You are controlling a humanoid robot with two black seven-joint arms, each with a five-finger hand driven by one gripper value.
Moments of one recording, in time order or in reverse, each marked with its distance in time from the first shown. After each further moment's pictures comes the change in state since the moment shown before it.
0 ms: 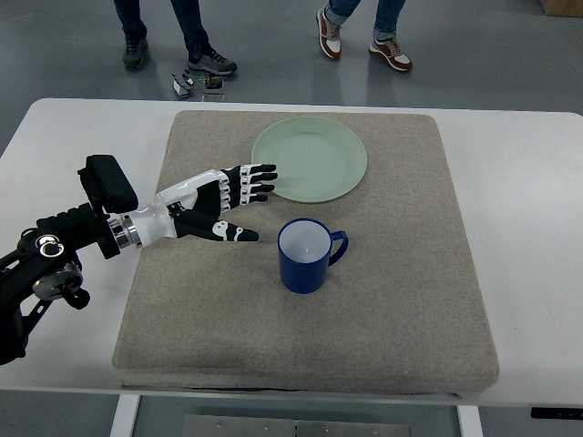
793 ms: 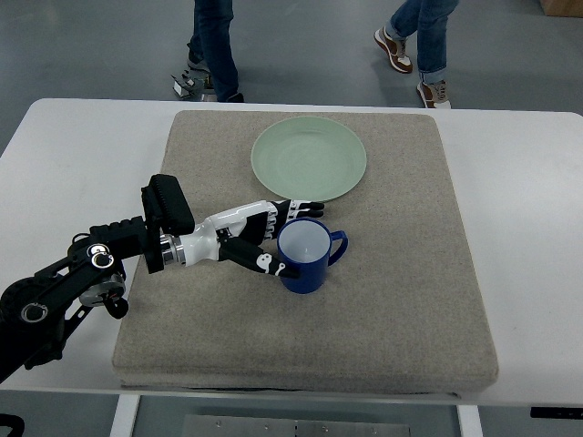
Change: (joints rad) left arm -0.043 -0.096 0.082 0.040 0.074 0.000 0.045; right arm 0.000 0.000 0.000 0.000 0.000 0.000 0.000
